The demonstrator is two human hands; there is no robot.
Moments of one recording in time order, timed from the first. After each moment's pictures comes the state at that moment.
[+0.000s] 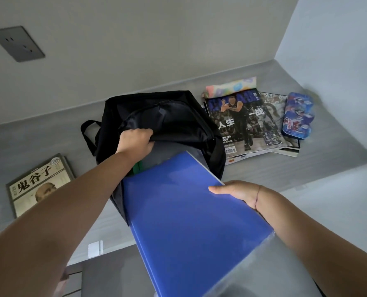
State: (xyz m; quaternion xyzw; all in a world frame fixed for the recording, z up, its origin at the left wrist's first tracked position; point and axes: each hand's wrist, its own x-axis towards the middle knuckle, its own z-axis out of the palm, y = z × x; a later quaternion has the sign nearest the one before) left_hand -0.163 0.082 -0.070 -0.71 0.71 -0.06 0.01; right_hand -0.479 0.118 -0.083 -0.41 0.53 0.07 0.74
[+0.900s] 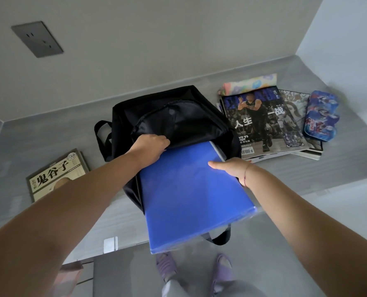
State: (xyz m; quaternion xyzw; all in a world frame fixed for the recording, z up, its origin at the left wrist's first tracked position) left_hand -0.147 0.089 -0.077 -0.61 0.78 -0.02 0.13; right_hand -0.413 0.072 -0.092 -0.46 0.61 -0.03 0.65
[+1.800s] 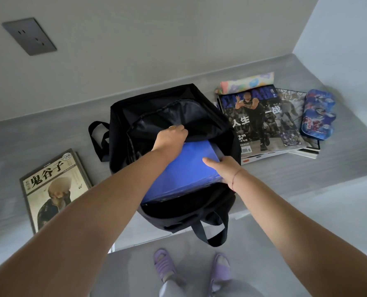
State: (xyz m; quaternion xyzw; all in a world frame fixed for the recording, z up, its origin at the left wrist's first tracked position) left_hand -0.210 0.058 -0.090 -0.67 0.74 -0.02 0.04; right_hand -0.393 0.086 -0.094 -0.43 0.63 -0.16 0.63
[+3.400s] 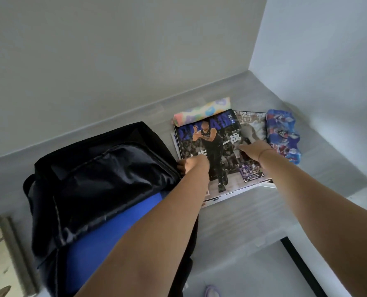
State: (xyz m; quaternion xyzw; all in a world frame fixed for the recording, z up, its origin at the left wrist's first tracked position) left_hand -0.415 -0.084 -0.127 -0.79 0.04 0.49 -0.36; right_hand -0.567 -0.119 -0.115 -0.53 0.76 -0.06 0.38
